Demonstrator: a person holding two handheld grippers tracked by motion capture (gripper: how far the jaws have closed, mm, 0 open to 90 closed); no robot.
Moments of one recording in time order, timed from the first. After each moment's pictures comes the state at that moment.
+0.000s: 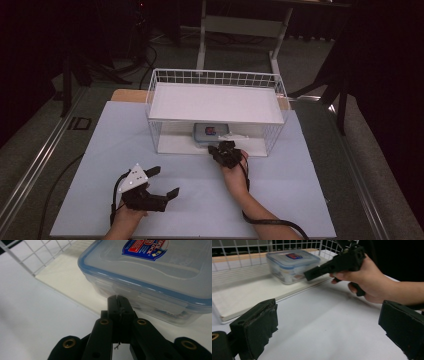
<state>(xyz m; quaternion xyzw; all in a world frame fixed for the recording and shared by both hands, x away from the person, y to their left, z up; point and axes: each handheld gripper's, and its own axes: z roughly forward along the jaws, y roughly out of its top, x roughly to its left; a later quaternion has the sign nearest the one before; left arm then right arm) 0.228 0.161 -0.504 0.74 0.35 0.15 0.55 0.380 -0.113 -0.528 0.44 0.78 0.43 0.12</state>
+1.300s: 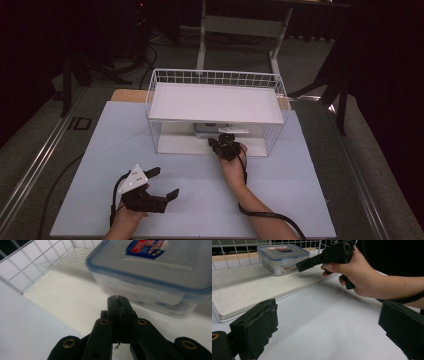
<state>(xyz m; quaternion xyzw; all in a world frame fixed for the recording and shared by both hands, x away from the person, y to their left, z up) 0.226 0.162 -0.504 0.74 0.35 0.15 0.55 0.399 -0.110 -0.522 0.45 0.76 0.45 0.14</state>
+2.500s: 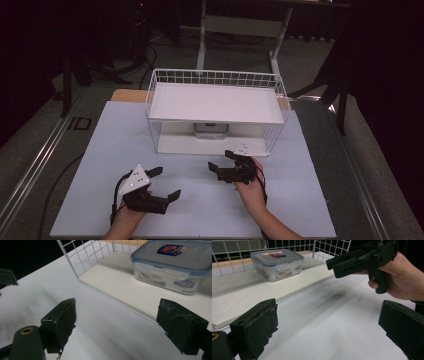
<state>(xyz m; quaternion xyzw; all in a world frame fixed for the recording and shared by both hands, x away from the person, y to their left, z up) 0.226 0.160 -0.501 0.75 0.33 0.15 0.56 0.320 -0.154 -0.499 0.37 0.77 0.51 0.11</state>
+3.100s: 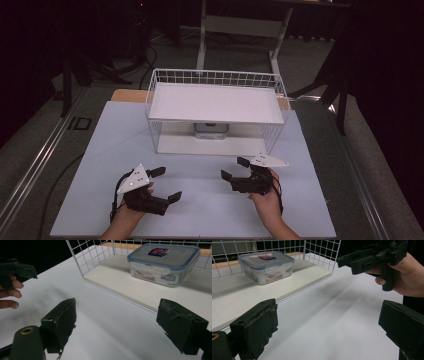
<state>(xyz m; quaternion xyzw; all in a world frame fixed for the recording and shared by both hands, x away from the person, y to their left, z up) 0.228 0.160 -0.499 0.75 0.30 0.13 0.57 0.290 -0.190 -0.489 0.36 0.76 0.53 0.11</state>
